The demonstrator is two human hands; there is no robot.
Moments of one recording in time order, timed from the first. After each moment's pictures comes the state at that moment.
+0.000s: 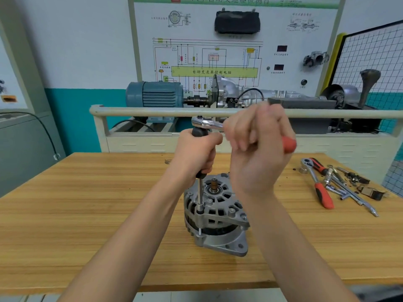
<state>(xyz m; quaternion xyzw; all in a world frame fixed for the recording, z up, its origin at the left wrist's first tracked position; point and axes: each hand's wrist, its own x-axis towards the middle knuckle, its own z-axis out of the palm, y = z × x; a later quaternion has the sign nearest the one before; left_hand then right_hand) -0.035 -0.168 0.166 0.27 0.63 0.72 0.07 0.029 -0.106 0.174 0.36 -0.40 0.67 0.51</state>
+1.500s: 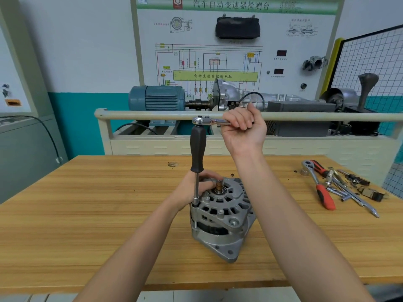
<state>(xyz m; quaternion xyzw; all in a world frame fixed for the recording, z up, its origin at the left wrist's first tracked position) -0.097 -0.177 0.076 0.37 0.74 0.56 0.10 -0.047 -0.058 0.183 0.23 -0.03 0.97 0.12</state>
